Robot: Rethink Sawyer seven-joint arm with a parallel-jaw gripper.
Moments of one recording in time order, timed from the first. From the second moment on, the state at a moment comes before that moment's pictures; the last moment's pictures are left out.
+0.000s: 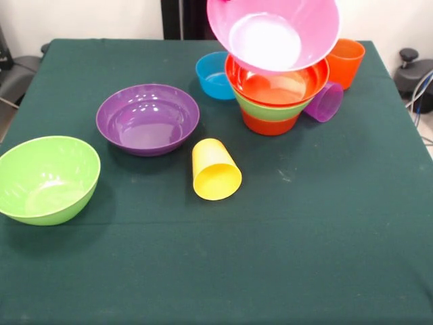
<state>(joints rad) -0.86 -0.78 0.58 1.97 -0.10 0.96 1.75</state>
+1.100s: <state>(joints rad) -0.85 -0.70 0.59 1.97 -0.11 0.84 1.75</state>
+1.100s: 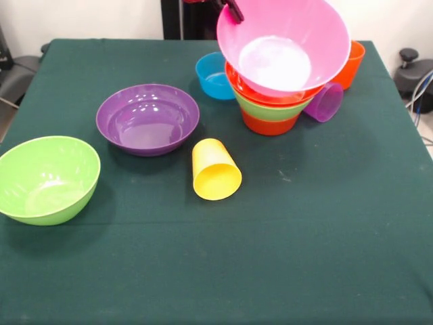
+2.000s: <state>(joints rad) -0.85 -0.70 0.60 1.97 -0.15 0.83 1.75</state>
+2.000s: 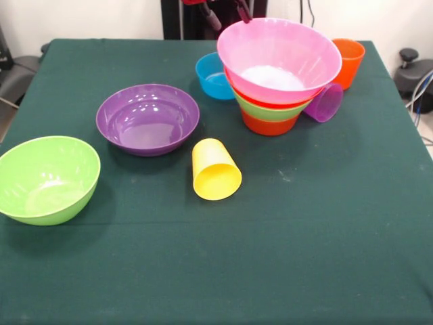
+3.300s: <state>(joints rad) -0.69 -0.82 0.62 1.81 -0.24 0.84 1.75</state>
